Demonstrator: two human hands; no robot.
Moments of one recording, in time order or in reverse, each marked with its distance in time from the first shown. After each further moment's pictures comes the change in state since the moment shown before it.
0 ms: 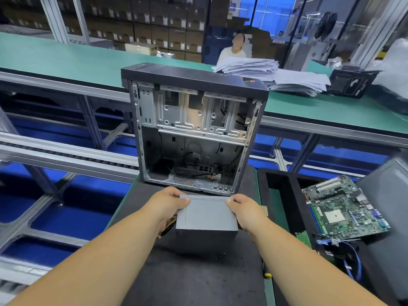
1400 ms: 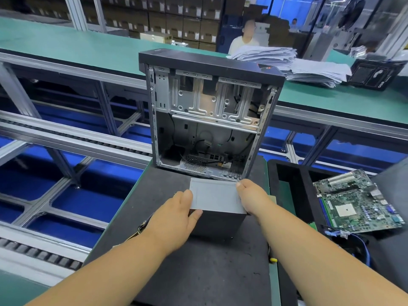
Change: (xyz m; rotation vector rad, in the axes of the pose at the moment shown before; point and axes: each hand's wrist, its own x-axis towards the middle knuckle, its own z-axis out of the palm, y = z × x) left_hand -0.079 -0.042 0.002 1.120 0.165 0.580; right_hand 0.005 -0.009 0.006 -0.280 -0.004 -0.021
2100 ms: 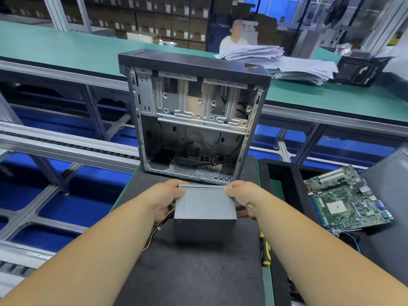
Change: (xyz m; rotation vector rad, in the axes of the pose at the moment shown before) left_hand 0.081 -0.011 -0.010 -1.239 -0.329 -0.627; right_hand 0.005 -0.005 -0.015 0.412 -0.209 0.187
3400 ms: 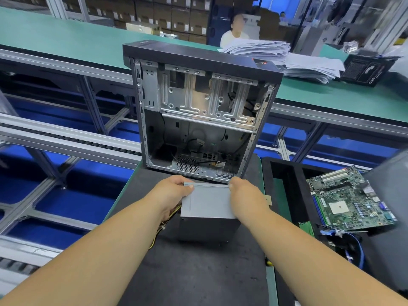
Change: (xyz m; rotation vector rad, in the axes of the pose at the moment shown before) left_hand 0.009 -0.006 0.000 0.019 0.079 0.136; right_hand -0.005 0.010 0.019 -0.862 0.353 -0.413
